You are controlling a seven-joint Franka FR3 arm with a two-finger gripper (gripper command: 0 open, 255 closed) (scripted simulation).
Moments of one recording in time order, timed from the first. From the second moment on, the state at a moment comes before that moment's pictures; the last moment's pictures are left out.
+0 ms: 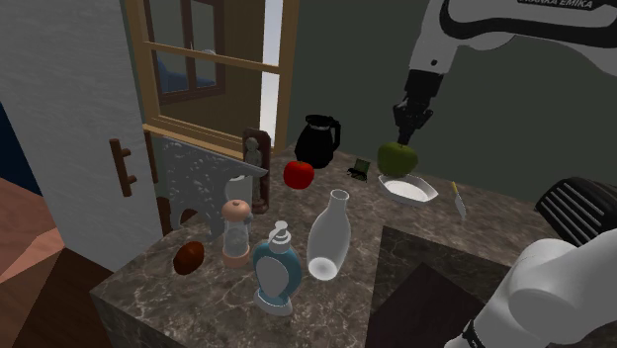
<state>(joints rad) -0.02 -0.49 -0.06 -1.99 0.06 1.46 0.15</state>
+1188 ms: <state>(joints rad) 0.12 -0.33 0.27 -1.85 0.18 1.53 0.60</state>
